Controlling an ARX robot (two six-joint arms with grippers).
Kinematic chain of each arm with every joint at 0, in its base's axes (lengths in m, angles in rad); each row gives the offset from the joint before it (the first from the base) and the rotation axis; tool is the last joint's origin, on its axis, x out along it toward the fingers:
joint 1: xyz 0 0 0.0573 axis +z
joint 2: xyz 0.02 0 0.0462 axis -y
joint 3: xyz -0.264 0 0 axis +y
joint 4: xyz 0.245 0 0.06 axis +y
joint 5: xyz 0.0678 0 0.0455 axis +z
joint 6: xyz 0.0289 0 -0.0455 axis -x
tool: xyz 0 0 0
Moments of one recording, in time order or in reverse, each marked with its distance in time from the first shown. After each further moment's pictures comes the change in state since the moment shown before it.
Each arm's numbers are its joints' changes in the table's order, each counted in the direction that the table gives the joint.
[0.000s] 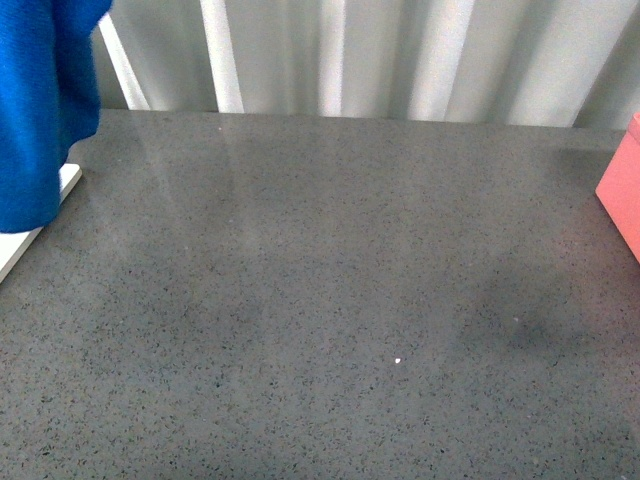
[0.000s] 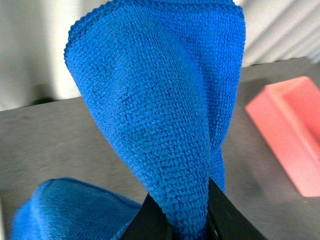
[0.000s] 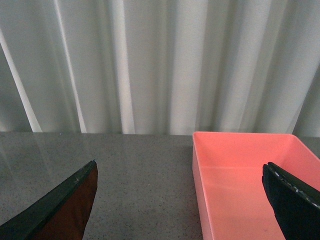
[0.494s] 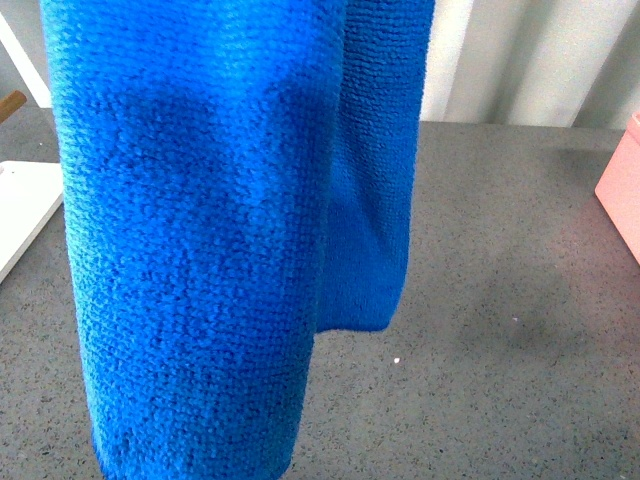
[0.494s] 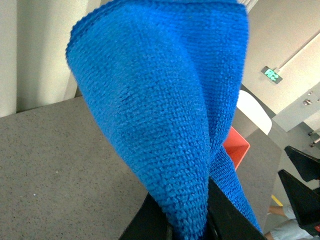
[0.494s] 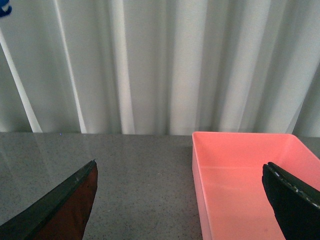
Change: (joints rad) left arm -0.274 0.156 0.243 -0.386 -0.076 0.281; right arm 0.000 -0.004 -0.002 0.006 0.003 -0.006
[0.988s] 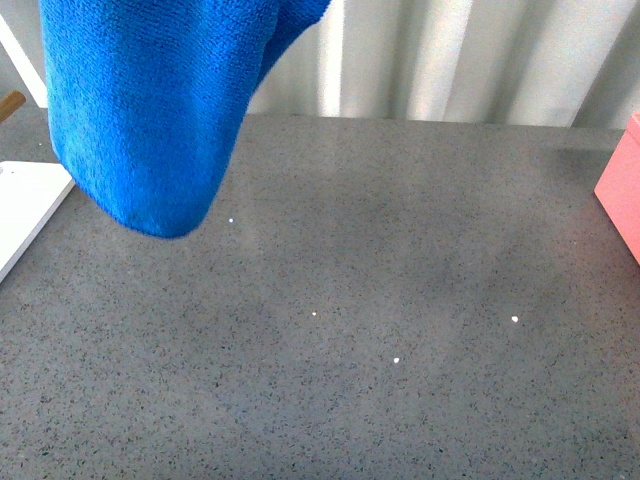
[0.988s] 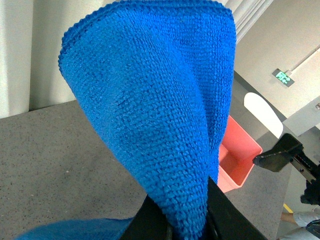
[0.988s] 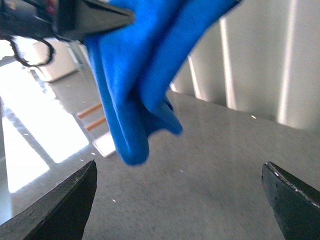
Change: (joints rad) left arm -0.001 -0.014 0.000 -0.003 0.009 0.000; right arm -0.013 -1.117 -0.318 -0.743 0.978 -0.203
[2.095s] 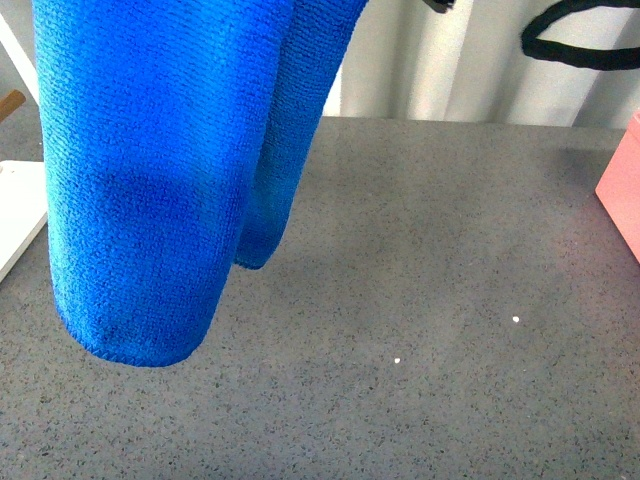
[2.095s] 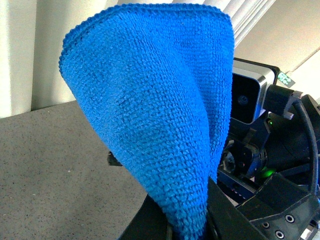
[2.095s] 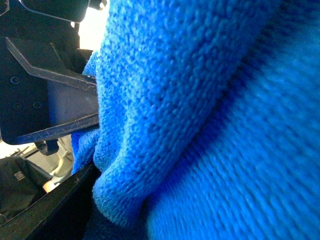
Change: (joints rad) left arm 0.000 0.000 0.000 0.000 0.001 0.000; right arm 0.342 -0.802 -0.567 -0.539 0.019 -0.476
